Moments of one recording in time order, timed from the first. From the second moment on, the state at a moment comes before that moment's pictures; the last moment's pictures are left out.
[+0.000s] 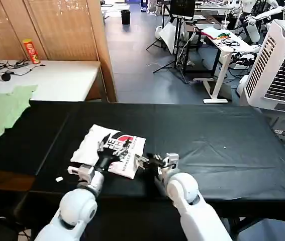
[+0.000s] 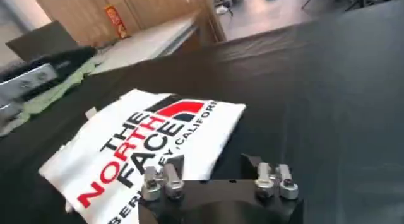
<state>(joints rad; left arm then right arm) 1.22 -1.19 -0.26 -2.00 -0.33 0.21 -0.11 -0.99 1.43 0.15 1.72 0.58 -0.62 0.10</state>
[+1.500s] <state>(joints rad) 1.55 -1.08 -0.41 -2.14 -0.43 0.20 -0.30 -1.62 1.23 0.41 2.17 0.15 -0.12 0.14</state>
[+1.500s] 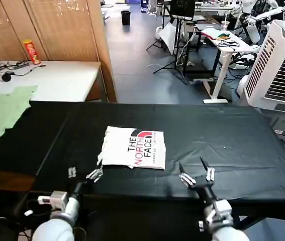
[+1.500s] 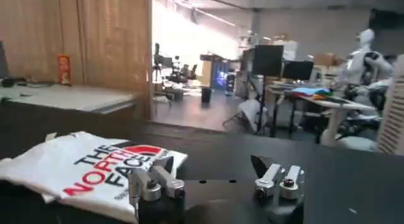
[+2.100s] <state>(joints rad) 1.89 -1.04 -0.57 -2.29 -0.52 0.22 -0.27 -1.96 1.27 0.51 2.36 0.15 -0.15 0.23</state>
